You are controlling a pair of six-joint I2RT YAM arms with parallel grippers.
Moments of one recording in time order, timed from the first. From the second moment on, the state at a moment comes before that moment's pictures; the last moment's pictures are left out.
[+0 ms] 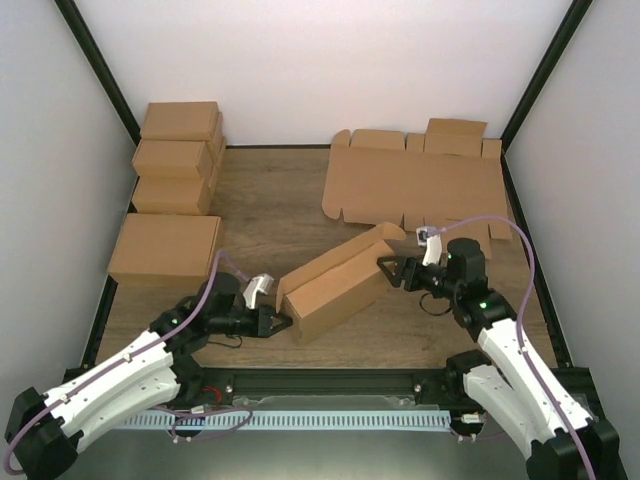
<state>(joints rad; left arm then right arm) -0.76 0.69 0.38 -0.34 0.50 -0.80 0.29 0.75 0.52 -0.28 -0.53 0.44</state>
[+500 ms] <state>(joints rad) -0.78 0.73 0.40 -0.39 0.37 -0.80 0.29 0.59 0.44 -0.33 -0.52 0.59</state>
